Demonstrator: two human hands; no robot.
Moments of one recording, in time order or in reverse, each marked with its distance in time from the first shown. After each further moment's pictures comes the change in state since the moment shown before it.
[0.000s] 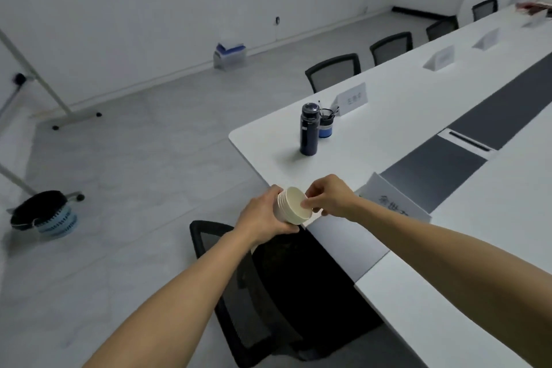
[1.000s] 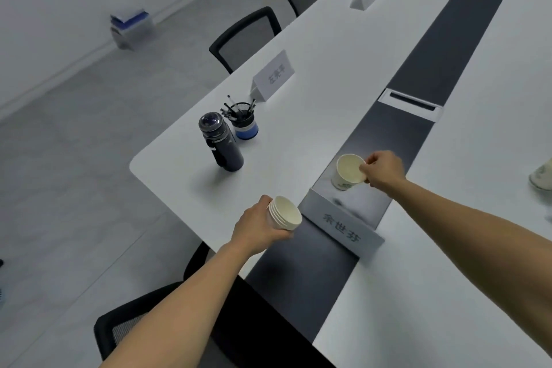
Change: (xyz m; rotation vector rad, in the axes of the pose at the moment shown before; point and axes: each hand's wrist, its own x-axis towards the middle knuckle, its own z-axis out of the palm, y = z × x) left_hand 0.228 0.083 0.131 0.106 -0.325 -0.108; right_hand 0.125 0.234 -0.233 0.087 0.611 0.524
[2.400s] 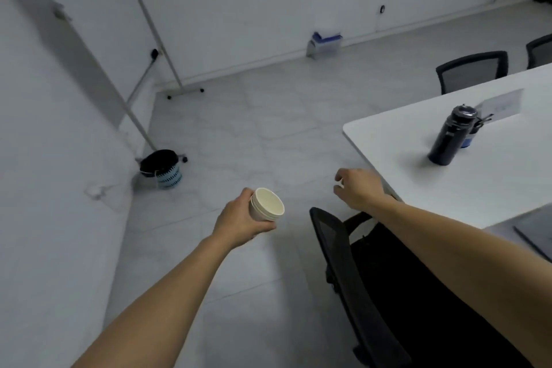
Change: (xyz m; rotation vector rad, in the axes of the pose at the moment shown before) left_hand -0.413 -0.396 -0.164 -0.218 0.586 -0.282; right_hand -0.453 -0.221 0.328 -0.680 -0.315 -1.022
